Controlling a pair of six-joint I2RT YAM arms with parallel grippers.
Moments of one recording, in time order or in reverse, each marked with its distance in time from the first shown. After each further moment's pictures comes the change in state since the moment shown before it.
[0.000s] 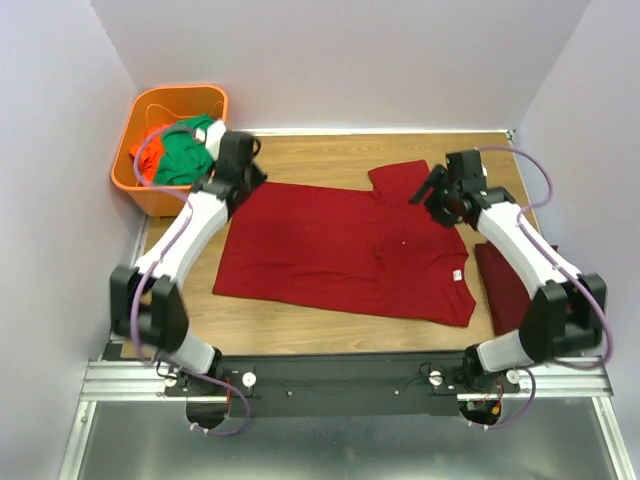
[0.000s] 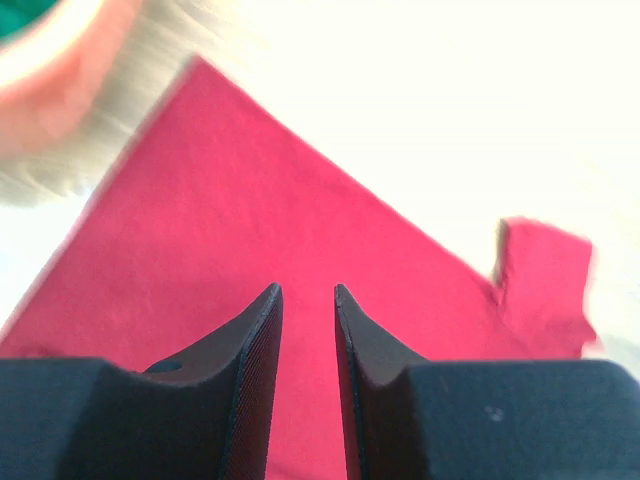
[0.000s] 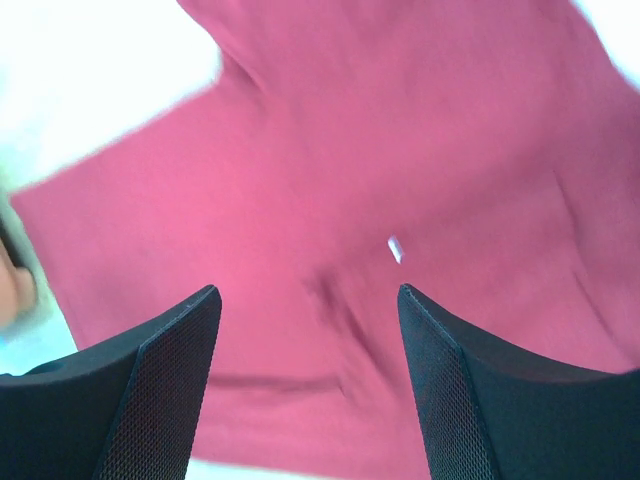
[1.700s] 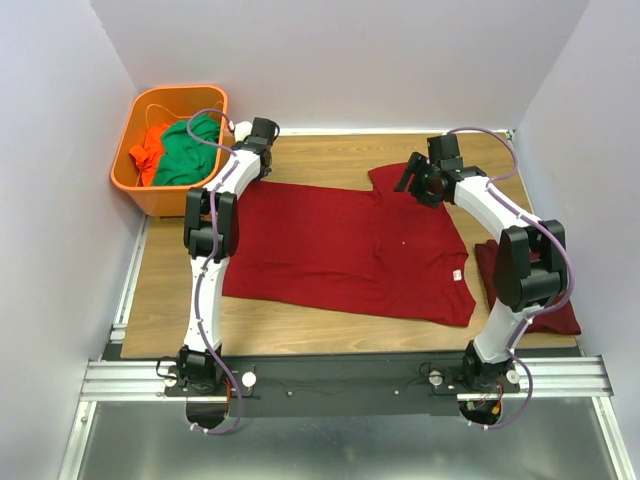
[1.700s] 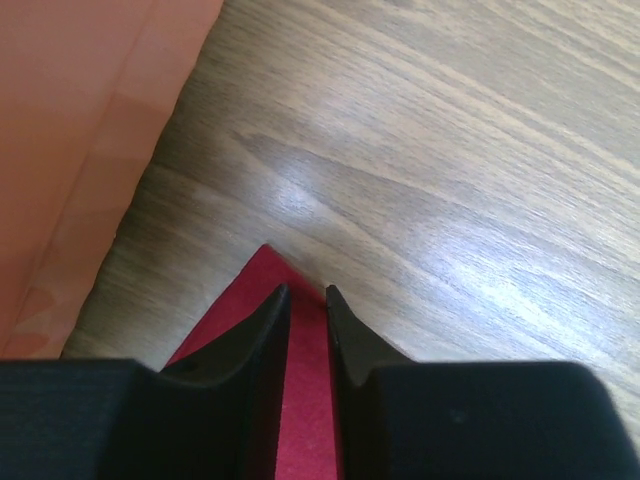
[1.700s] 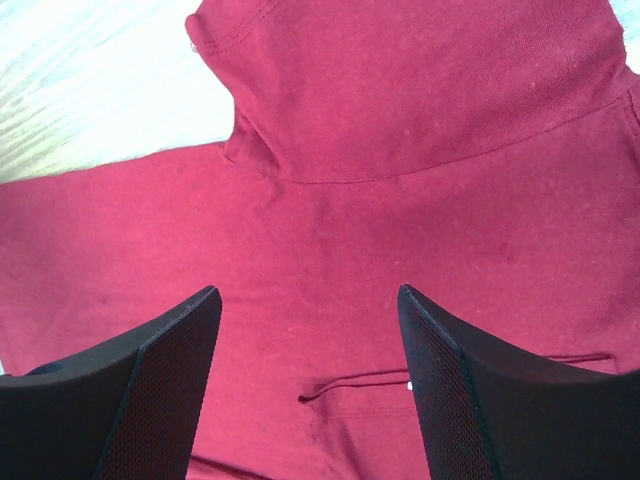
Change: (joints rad) left arm 0.090 0.979 0.866 -0.260 -0.215 0.204; right arm -0.005 0.372 0.229 0.151 -0.061 -0.196
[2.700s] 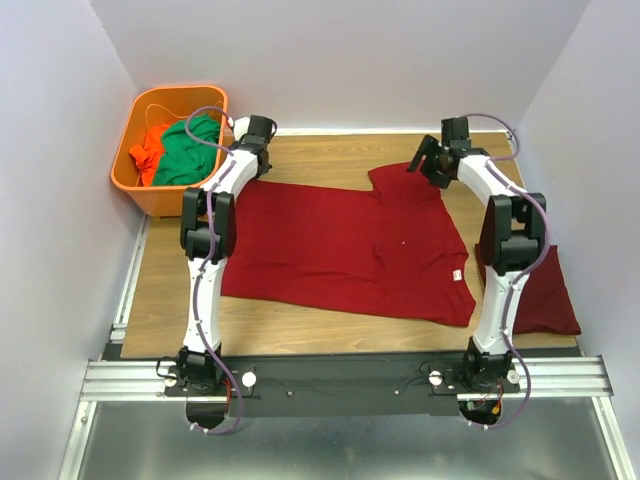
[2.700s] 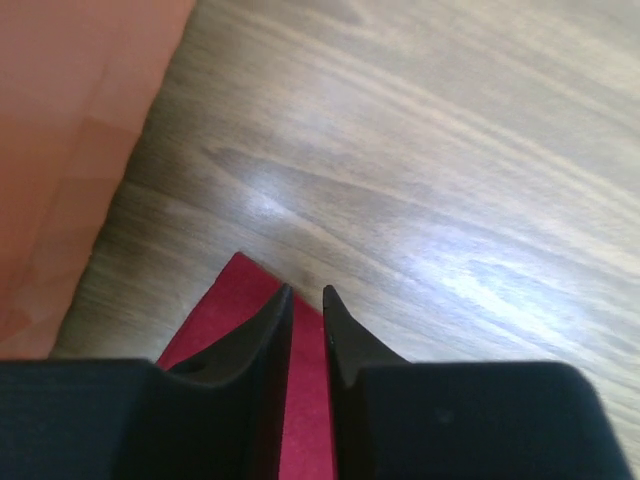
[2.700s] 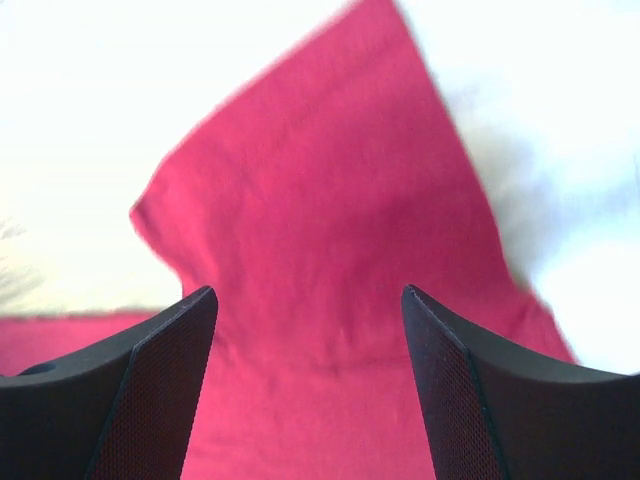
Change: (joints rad) left arm 0.008 -0.035 -0.045 0.075 0.072 0.026; right arm -0.130 0.310 0.303 0.006 -0.053 -0.063
